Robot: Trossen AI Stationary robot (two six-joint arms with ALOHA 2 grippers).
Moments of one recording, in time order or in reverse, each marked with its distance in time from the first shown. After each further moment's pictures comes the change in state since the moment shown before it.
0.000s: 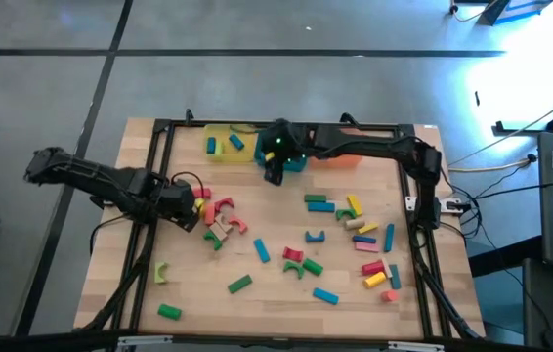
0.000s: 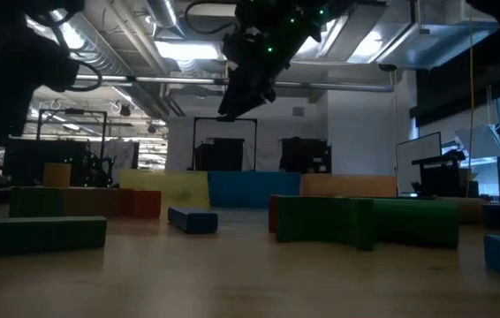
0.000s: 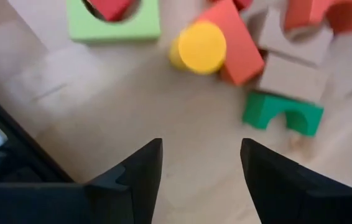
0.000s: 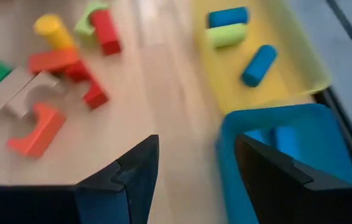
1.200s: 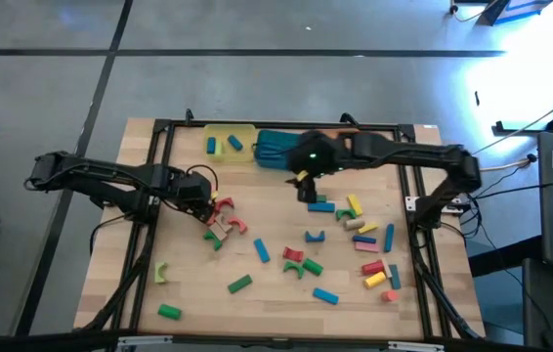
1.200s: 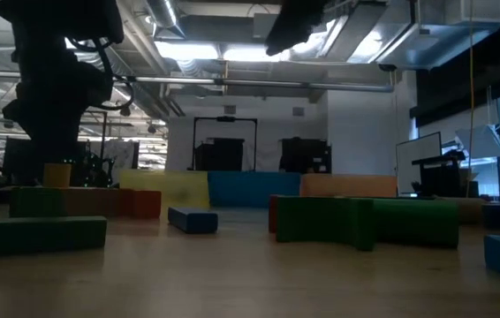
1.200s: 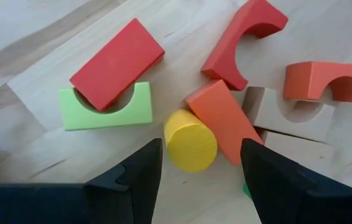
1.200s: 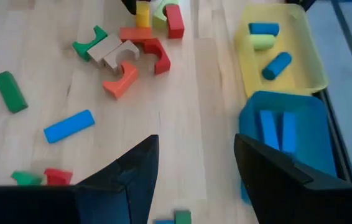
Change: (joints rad) left arm 0.184 0.169 0.000 0.176 -0.052 0.220; right arm 0.158 -0.319 -0.076 -0.245 0.025 -0.059
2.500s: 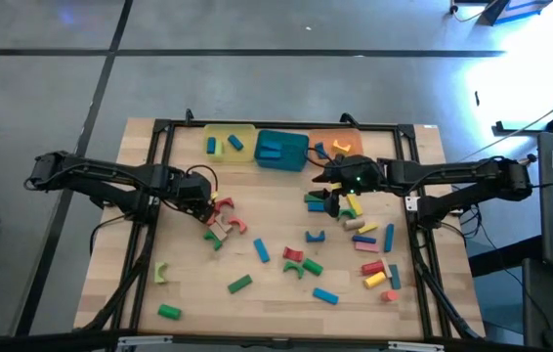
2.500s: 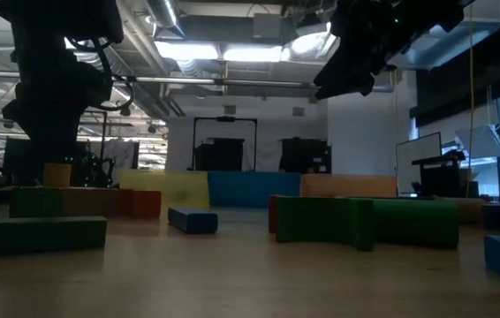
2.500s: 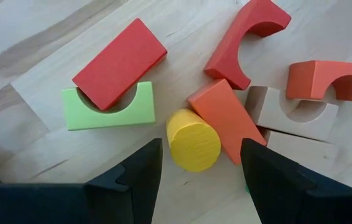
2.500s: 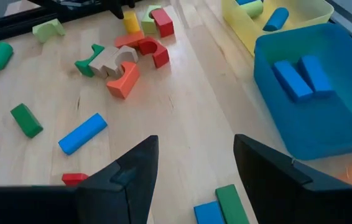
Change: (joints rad) left arm -0.003 0.000 0.000 -0.004 -0.007 0.000; right arm 0.001 -0.422 -0.791 0.588 0.020 0.317
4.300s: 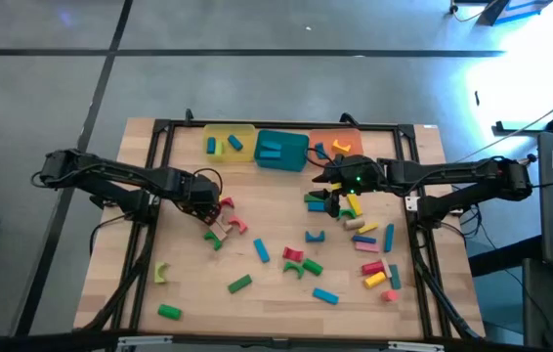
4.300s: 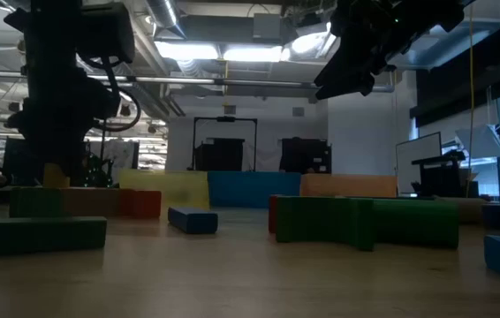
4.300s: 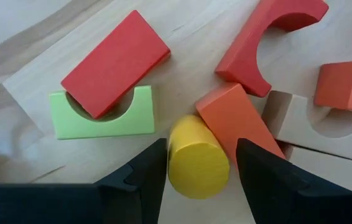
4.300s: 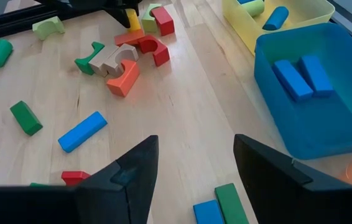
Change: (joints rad) left arm 0.000 0.141 0.000 0.050 -0.011 -0.009; right arm 0.000 0.001 0.001 -0.006 -0.002 -0.008
